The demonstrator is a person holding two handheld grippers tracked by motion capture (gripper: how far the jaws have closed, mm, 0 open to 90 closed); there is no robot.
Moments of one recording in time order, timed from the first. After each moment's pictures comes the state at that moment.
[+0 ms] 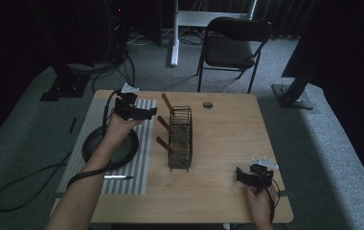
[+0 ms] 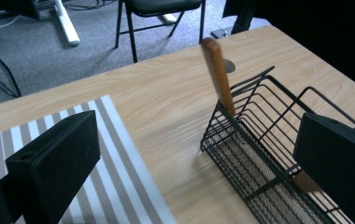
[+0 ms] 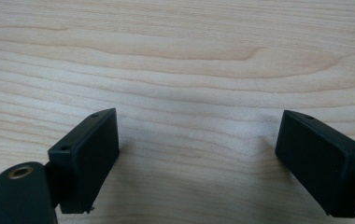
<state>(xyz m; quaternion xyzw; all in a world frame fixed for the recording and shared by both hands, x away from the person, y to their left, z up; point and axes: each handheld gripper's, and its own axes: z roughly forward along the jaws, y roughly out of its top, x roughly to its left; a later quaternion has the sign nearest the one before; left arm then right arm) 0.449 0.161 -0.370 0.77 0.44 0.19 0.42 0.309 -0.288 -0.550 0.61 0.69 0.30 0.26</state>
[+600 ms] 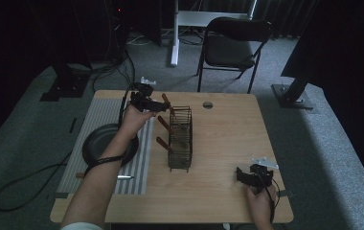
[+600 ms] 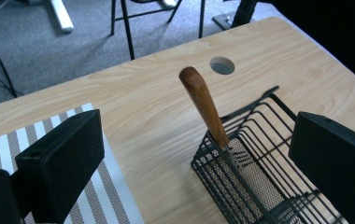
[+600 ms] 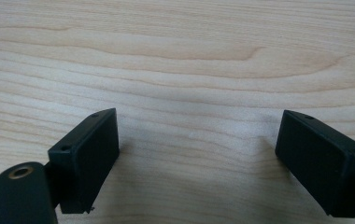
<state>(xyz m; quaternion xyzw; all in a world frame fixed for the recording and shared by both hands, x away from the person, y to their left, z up) 0.488 0.121 -0.373 0.78 0.46 0.17 0.39 0.309 -0.289 -0.550 0.61 0.69 0.30 0.26</state>
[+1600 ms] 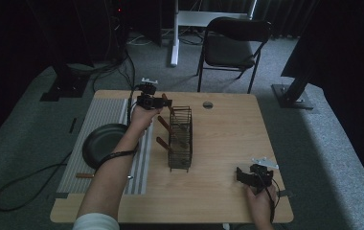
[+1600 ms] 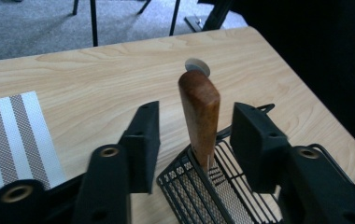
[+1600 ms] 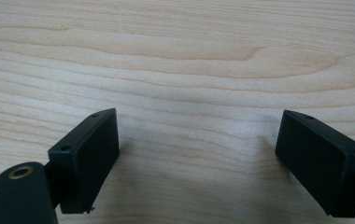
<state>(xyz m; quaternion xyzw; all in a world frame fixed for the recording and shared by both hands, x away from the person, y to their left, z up) 0.515 0.116 -0.403 0.75 0.49 0.07 0.44 0.309 -0.289 -0.550 0.61 0.69 0.30 0.26</state>
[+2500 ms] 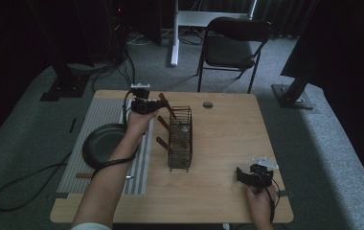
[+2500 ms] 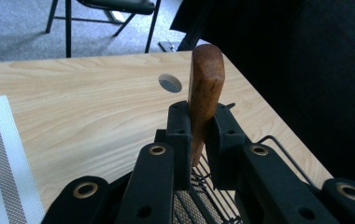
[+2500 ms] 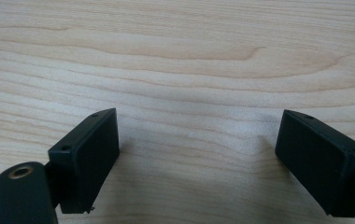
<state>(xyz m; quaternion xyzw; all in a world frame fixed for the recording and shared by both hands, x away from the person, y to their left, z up) 0.492 0.133 -0.404 0.72 0.47 0.05 0.51 0.308 -0.289 -0.550 0.61 0.69 0.30 0.26</state>
